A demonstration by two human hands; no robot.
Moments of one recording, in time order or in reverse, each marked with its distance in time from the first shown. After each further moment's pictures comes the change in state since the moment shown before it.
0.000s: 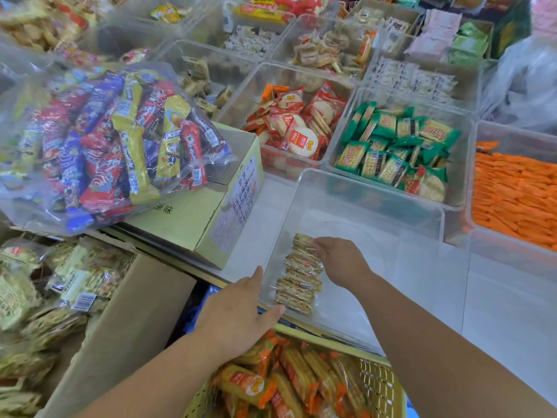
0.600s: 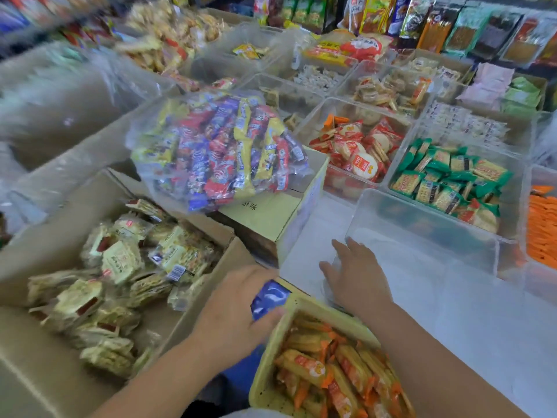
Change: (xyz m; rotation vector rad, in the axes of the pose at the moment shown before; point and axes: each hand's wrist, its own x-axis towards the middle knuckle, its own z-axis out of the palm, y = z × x) left_hand -0.115 -0.070 -0.047 -0.265 0.444 0.157; right_hand -0.090 -0.120 0.015 -0.309 0.087 -0.133
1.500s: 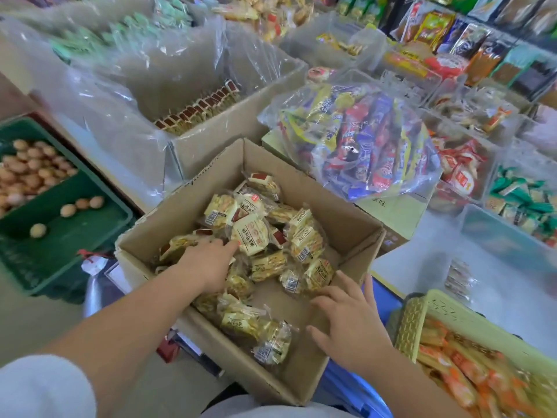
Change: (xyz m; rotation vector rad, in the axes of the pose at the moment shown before) left_hand -0.055 -0.316 -0.150 0.532 -0.491 -0.293; right_hand -0.103 -0.278 0.105 -0.410 -0.179 -0.371
